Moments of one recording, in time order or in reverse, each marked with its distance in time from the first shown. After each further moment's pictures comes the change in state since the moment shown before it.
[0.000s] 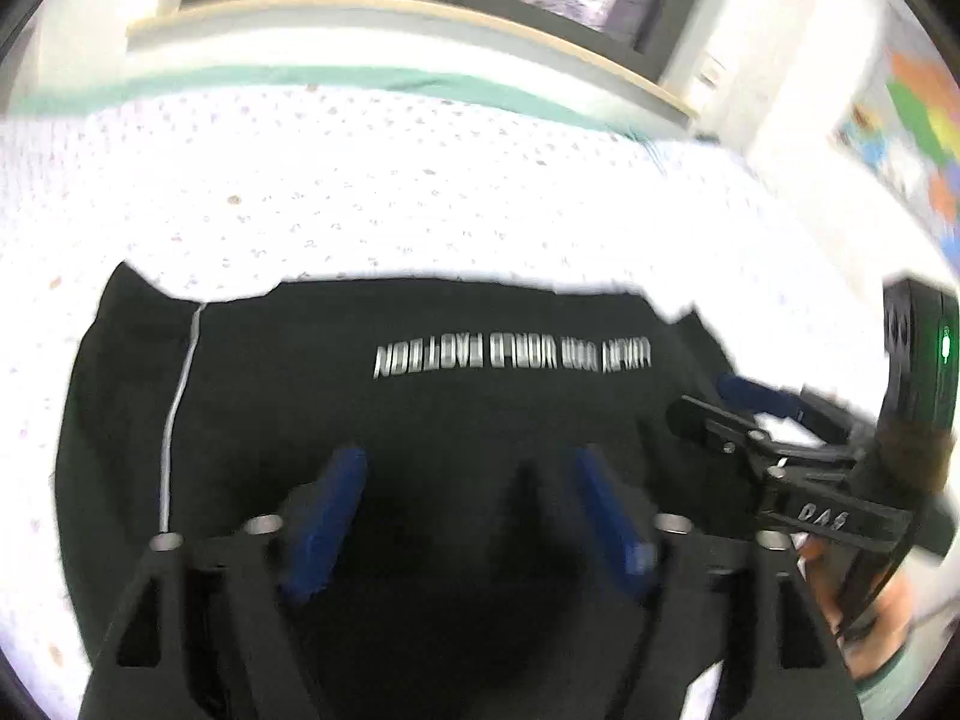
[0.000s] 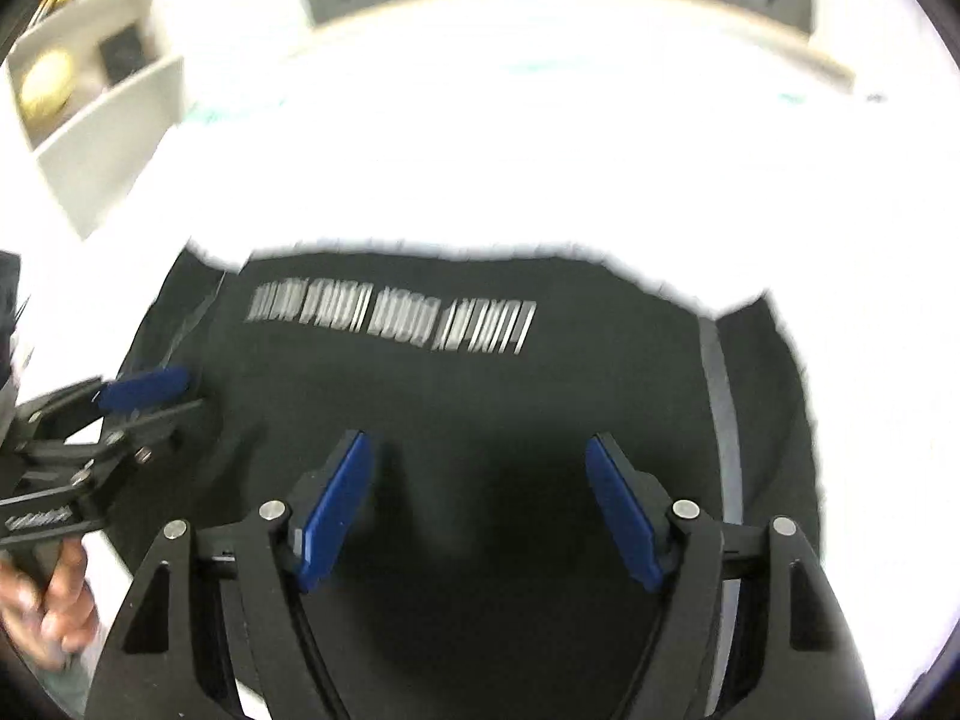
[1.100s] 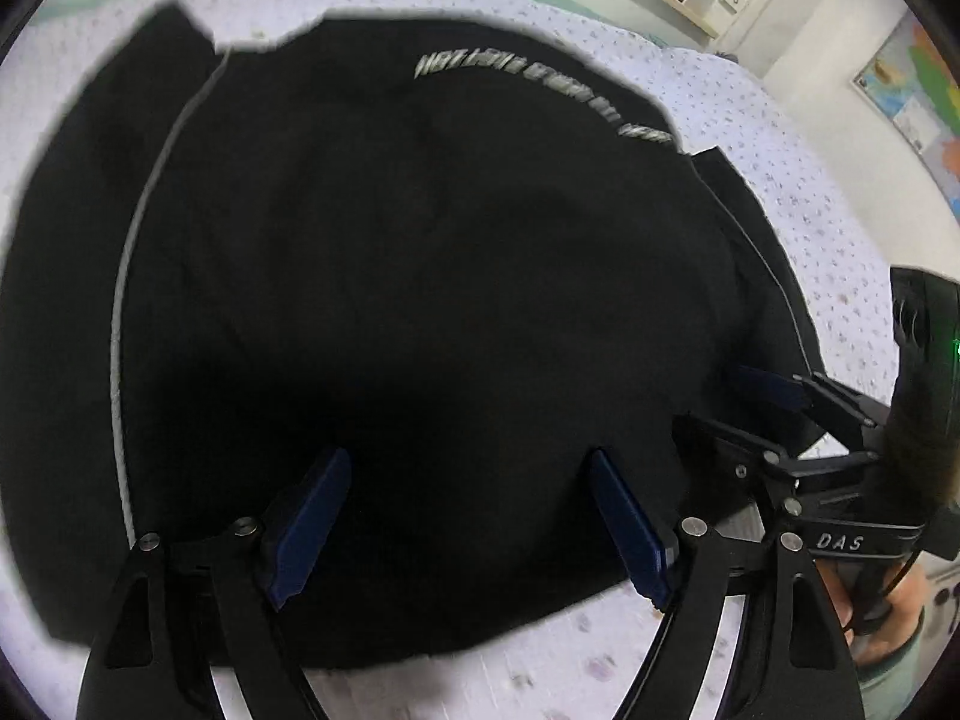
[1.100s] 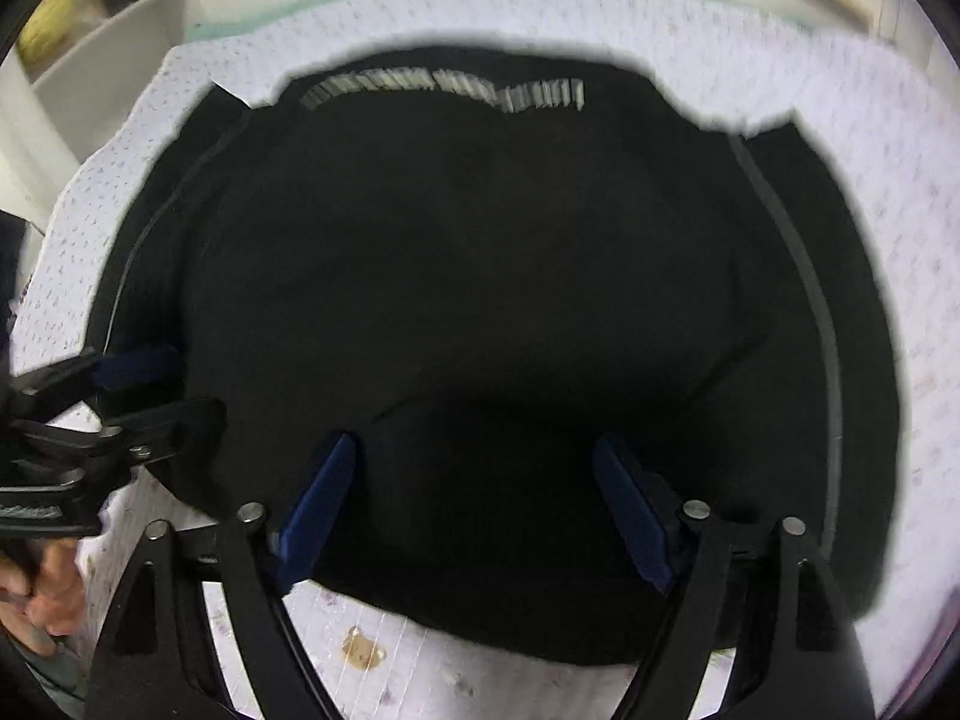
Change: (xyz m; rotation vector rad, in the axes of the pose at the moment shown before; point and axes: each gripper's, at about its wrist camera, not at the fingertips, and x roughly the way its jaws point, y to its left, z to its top) left arm 0.015 0.024 -0.118 -0.011 0.177 0.007; right arm 0.006 0.031 -0.135 -0.050 0.230 0.021
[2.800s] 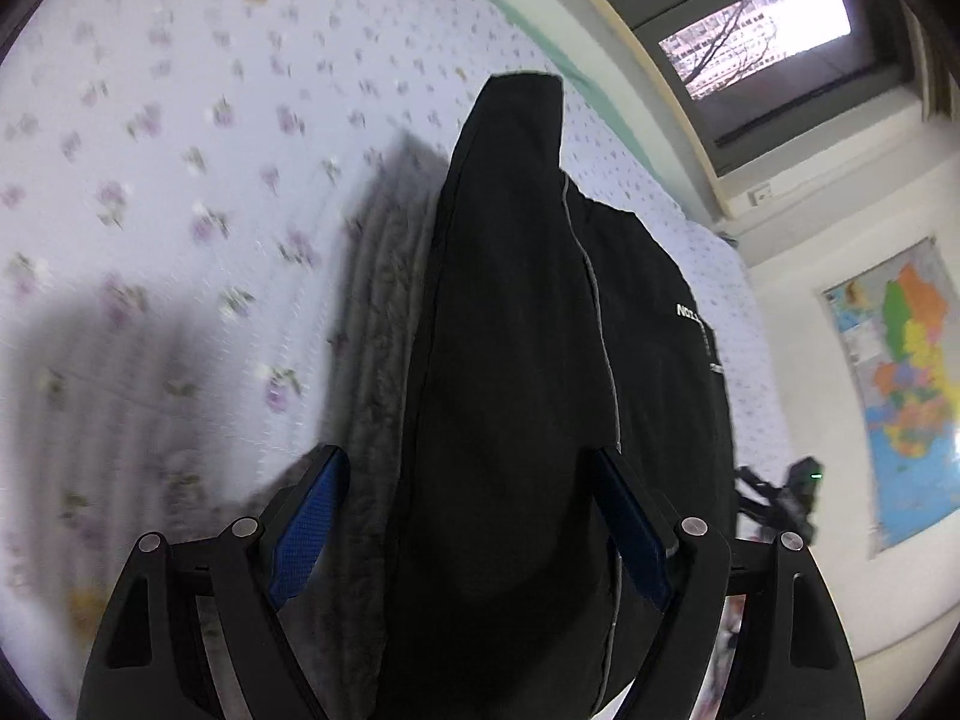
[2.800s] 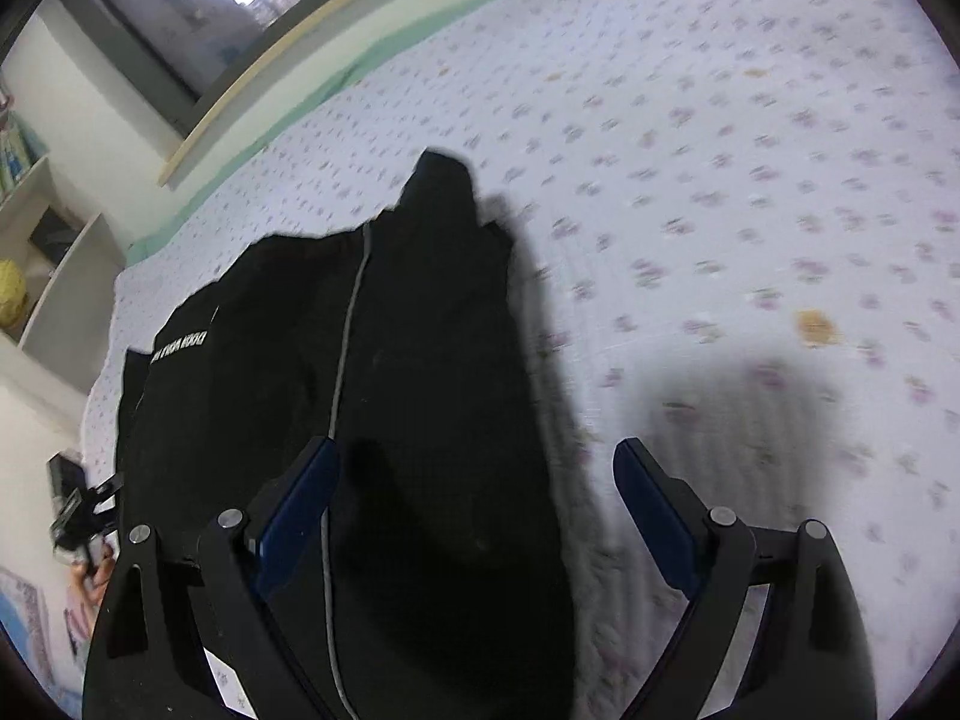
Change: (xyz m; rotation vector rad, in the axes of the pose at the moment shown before) left arm -0.037 0.199 0.020 -0.351 -0.137 -0.326; right arm -0.033 -0.229 0.016 0.386 -0.147 0.206
